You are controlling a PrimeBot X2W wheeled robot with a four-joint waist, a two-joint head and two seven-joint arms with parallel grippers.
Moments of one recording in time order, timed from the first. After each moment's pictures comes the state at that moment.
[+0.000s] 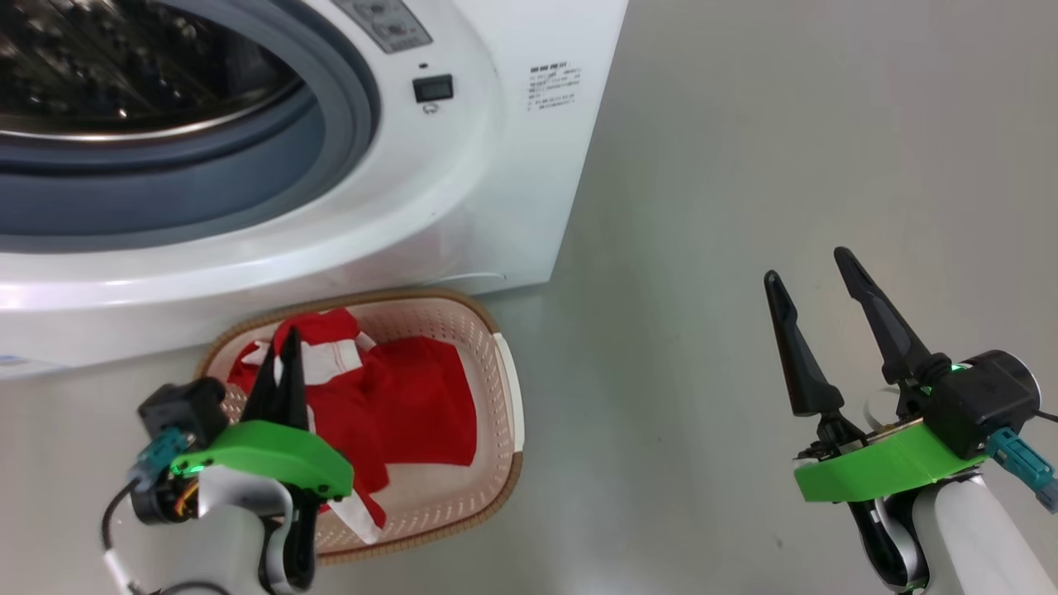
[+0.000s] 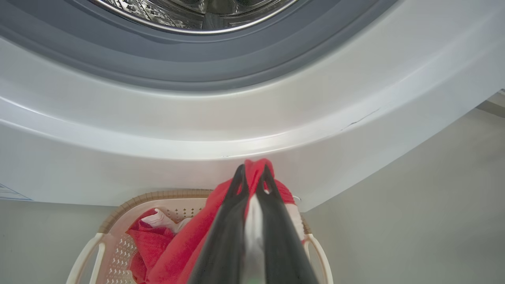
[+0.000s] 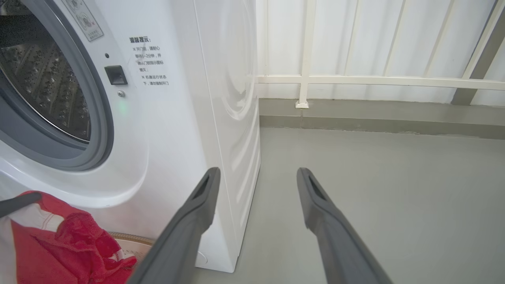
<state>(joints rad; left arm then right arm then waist) -0.41 0.04 -0.08 0.52 -0.44 0.02 -0.20 -0.19 -0.10 0.08 0.07 0.24 0.12 -0.26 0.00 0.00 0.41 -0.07</state>
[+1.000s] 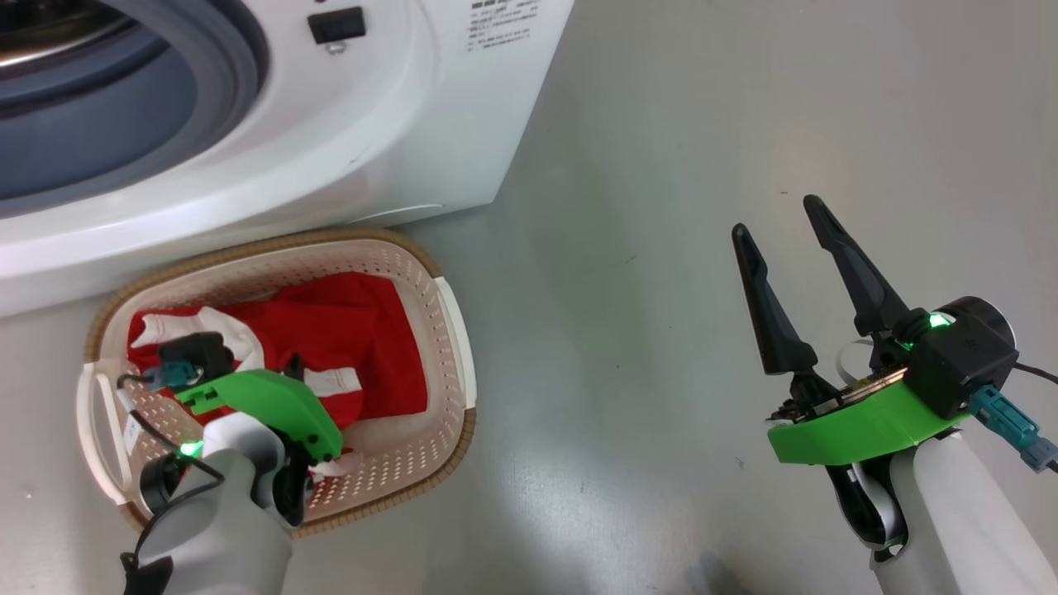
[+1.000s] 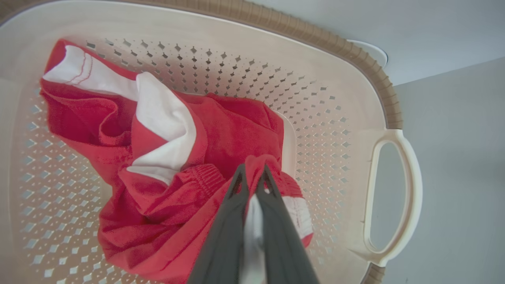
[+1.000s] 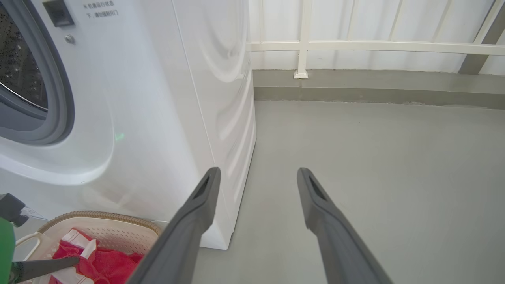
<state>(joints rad) -0.79 0.02 -0.13 1.25 -0.58 -0.03 -0.09 -0.30 -0.10 0.14 0.08 0.26 0.12 -0.26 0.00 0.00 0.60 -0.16</state>
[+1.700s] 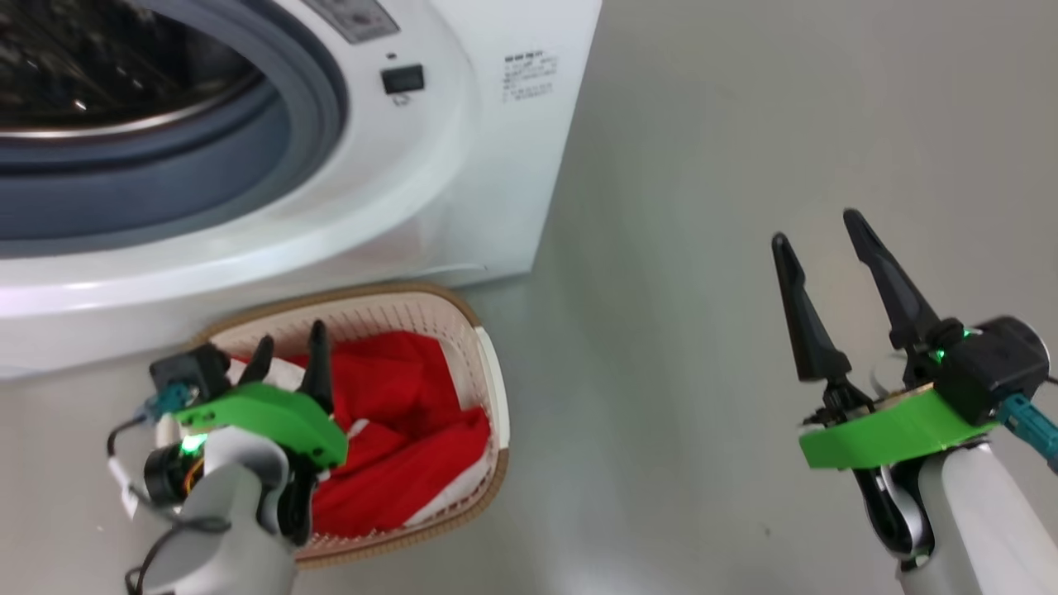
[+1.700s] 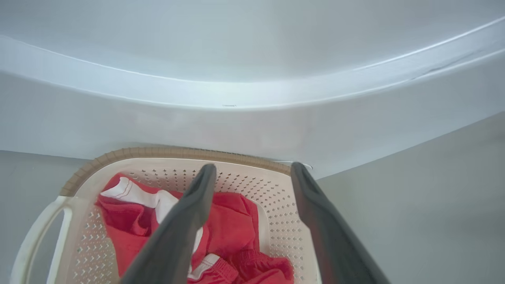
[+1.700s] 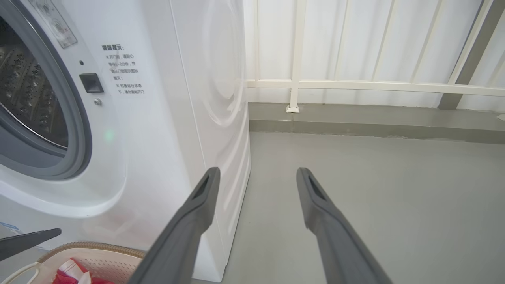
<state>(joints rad) -0.68 0.03 -0.12 1.06 -0.55 -0.07 -0.25 -0.26 -0.11 0.08 0.10 0.26 0.12 -0.26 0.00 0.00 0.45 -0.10</state>
